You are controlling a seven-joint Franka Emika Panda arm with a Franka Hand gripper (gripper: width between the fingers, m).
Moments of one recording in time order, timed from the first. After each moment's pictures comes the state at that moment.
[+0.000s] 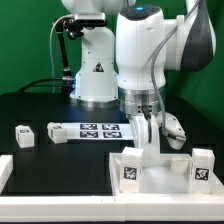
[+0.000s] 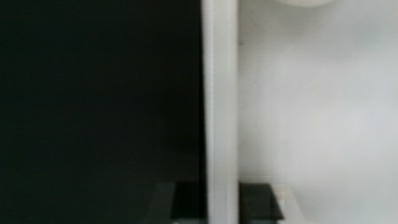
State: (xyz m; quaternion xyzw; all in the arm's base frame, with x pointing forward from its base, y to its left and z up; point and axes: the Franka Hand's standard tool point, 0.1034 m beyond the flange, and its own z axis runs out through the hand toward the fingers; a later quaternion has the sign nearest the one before) arm 0.539 0.042 0.010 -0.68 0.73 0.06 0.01
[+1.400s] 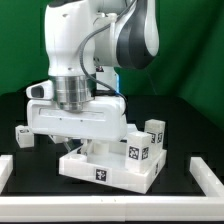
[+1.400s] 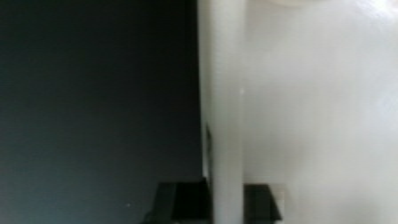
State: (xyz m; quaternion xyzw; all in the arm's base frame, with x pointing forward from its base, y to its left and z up) arm 0.524 -0.090 0.017 -0.97 0.22 -0.02 0.03
